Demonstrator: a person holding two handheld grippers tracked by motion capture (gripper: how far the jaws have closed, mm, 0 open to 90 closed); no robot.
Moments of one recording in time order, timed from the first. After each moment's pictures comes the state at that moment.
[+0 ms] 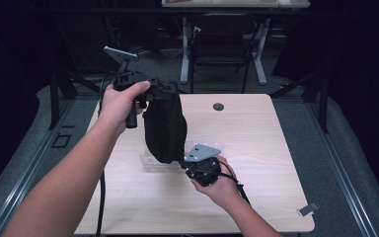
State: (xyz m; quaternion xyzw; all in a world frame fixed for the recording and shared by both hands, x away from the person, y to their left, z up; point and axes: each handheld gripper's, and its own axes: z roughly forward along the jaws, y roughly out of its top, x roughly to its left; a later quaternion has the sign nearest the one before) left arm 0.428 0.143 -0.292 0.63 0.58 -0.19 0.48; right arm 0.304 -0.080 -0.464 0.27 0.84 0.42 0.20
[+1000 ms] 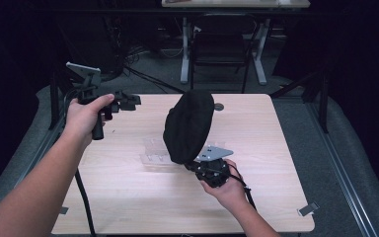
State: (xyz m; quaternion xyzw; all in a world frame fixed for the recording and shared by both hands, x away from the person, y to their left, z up) left arm 0.418 0.224 -0.325 0.61 0.63 -0.15 0.47; right arm 0.309 -0.106 -0.487 0.33 0.83 0.43 0.16
